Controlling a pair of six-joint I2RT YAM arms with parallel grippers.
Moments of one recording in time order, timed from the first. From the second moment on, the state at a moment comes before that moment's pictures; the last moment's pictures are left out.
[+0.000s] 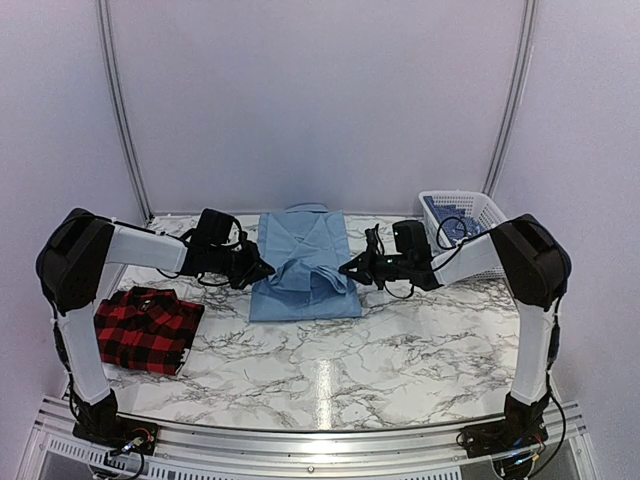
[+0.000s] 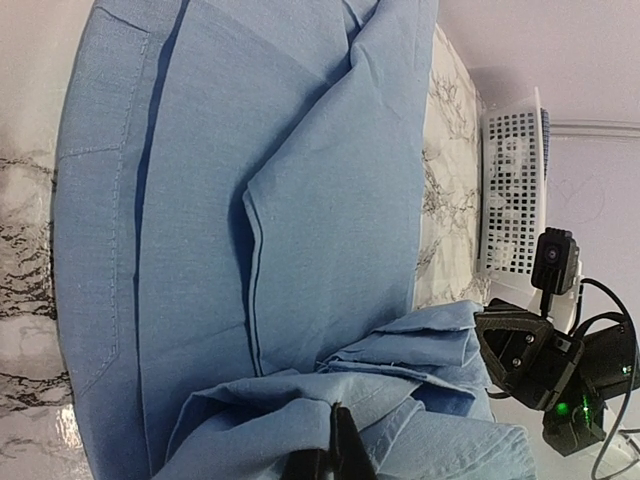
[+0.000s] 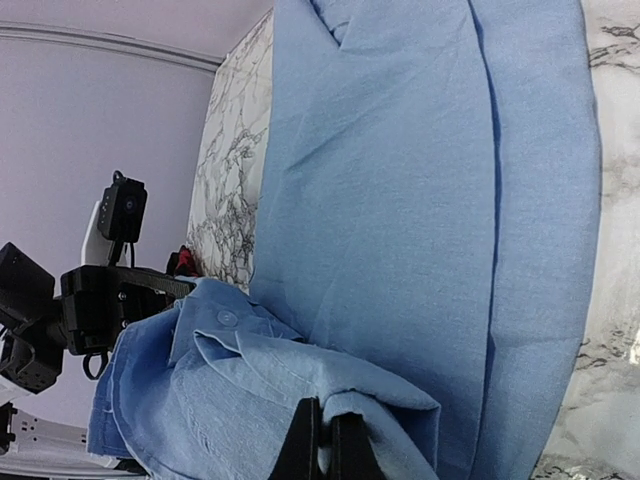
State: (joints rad) left arm -0.49 1.92 1.15 0.08 0.43 -1.01; right arm 0.47 2.04 1.12 0.42 -0.62 0.90
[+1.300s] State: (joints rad) left arm -0.45 1.82 1.20 -0.04 0.35 -0.82; right arm 0.49 1.87 1.27 0.08 -0.42 0.60
